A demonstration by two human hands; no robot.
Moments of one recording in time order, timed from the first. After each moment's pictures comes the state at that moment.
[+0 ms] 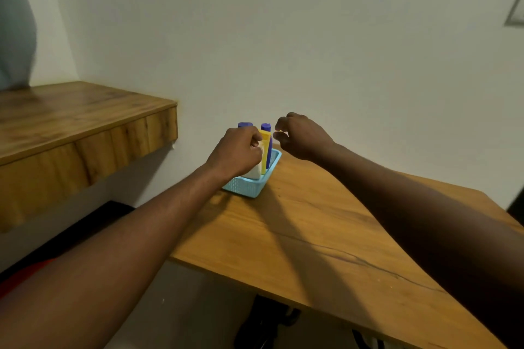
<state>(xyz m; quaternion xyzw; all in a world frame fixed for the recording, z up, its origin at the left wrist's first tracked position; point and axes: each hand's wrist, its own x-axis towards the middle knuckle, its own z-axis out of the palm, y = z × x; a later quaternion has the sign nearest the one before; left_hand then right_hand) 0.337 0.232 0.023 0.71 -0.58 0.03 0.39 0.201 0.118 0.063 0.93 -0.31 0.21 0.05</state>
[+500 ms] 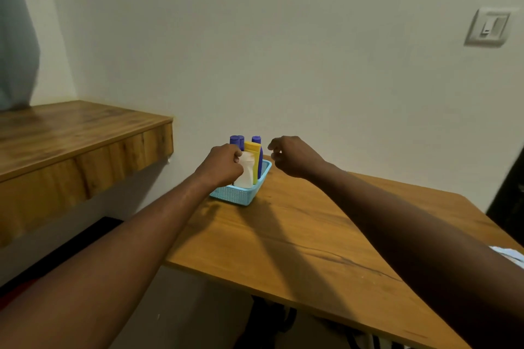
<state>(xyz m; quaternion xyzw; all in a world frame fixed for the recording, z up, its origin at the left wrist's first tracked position) 0.339 0.245 0.024 0.76 -0.55 -0.02 0.34 0.177 0.145 0.057 0.92 -0.33 0.19 -0.02</state>
